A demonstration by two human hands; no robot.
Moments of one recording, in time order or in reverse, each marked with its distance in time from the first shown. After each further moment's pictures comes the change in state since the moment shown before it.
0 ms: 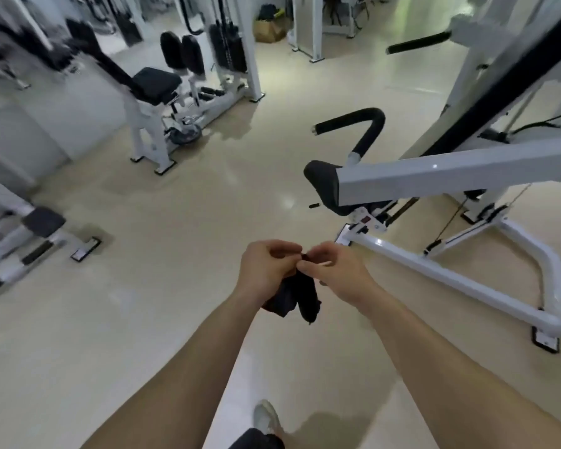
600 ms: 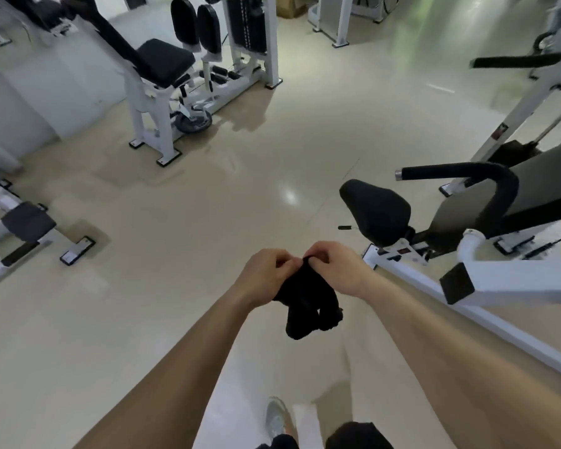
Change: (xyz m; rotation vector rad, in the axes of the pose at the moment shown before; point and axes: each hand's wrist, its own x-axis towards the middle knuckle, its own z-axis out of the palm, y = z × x) left_hand 0.239 -0.009 -0.179 0.298 -0.204 0.034; right_hand 0.272 -0.091 0.120 -0.489 -0.194 -0.031
